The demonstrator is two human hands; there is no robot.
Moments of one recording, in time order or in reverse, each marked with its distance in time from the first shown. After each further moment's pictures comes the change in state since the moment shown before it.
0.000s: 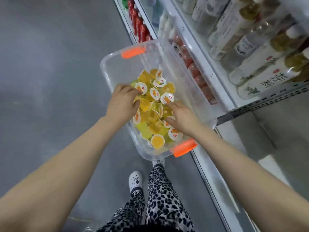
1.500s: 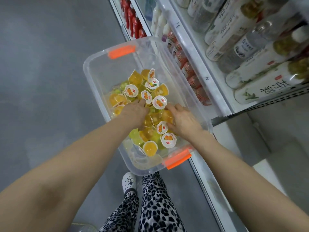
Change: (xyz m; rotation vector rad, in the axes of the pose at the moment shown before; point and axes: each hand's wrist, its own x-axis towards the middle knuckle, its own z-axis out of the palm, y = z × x) left_hand 0.049 0.035 0.064 0.442 -0.680 0.143; right_hand 0.014 0.035 0.006 -0.129 0.012 0.031
